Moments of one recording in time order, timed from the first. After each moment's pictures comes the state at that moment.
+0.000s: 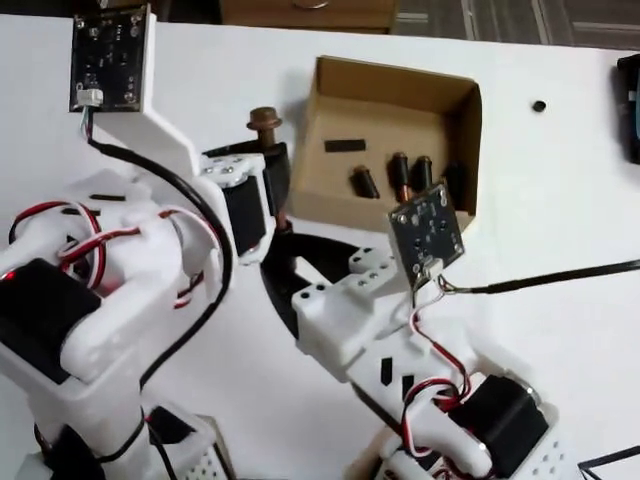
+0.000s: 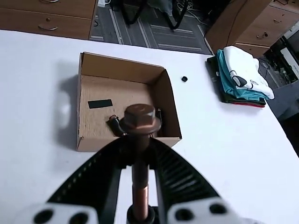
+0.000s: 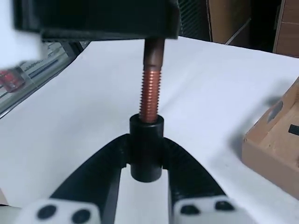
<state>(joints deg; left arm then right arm) 24.1 -22.9 -39.3 99.4 28.4 -48.9 -64.1 28.1 65.2 -15.1</state>
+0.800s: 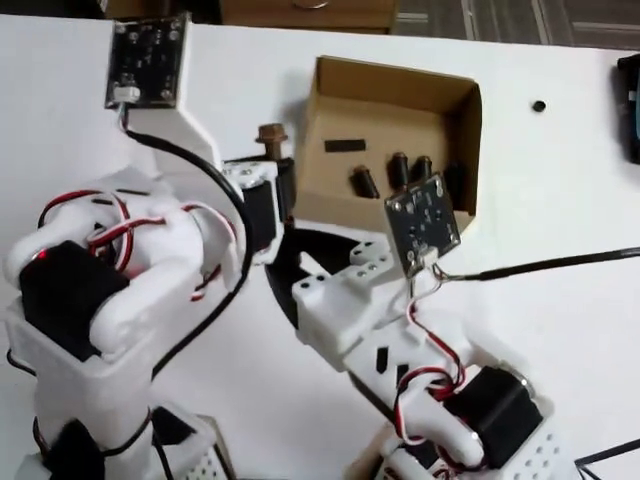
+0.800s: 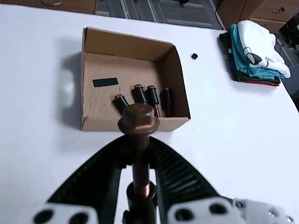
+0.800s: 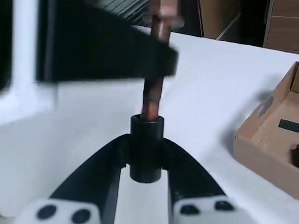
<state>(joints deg) 25.9 -23.3 -33.0 100.8 28.4 -46.4 -61.6 26.3 65.3 -15.3</state>
